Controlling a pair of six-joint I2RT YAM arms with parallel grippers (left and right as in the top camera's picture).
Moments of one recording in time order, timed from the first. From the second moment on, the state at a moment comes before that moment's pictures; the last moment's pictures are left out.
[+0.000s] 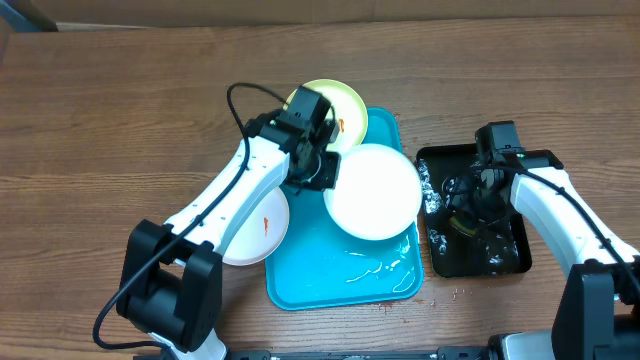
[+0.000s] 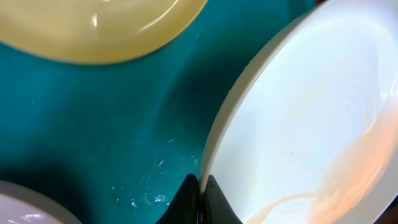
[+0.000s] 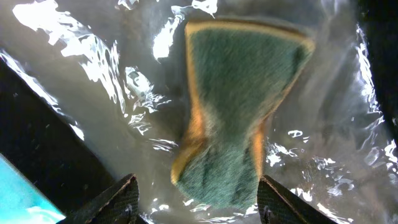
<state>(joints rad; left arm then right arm) -0.47 1.81 1.42 -0.90 0.23 -0.28 0.07 1.60 0.98 -0.88 -0.05 0.54</state>
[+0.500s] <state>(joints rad) -0.75 1.82 1.65 -0.76 -0.14 -0.28 -0.28 1.36 1.10 -1.08 -0.13 0.58</state>
